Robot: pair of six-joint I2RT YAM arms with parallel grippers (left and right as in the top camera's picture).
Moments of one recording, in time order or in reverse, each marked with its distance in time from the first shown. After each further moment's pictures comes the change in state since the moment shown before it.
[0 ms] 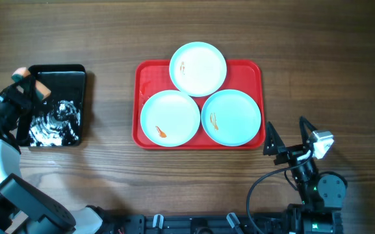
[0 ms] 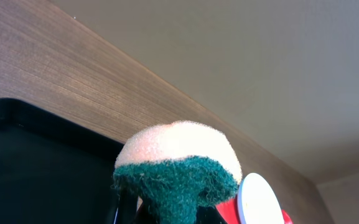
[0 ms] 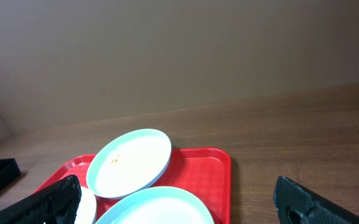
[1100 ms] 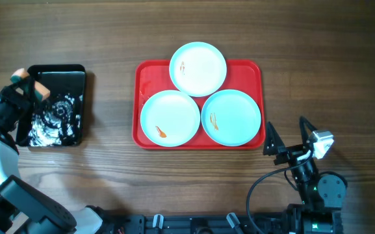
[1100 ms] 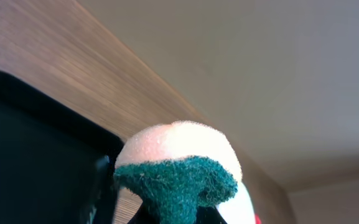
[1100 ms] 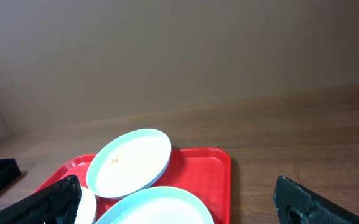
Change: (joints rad) left arm 0.011 -0.008 0.011 -0.047 0.032 -0.121; right arm 0.000 0.000 0.000 0.000 0.000 0.000
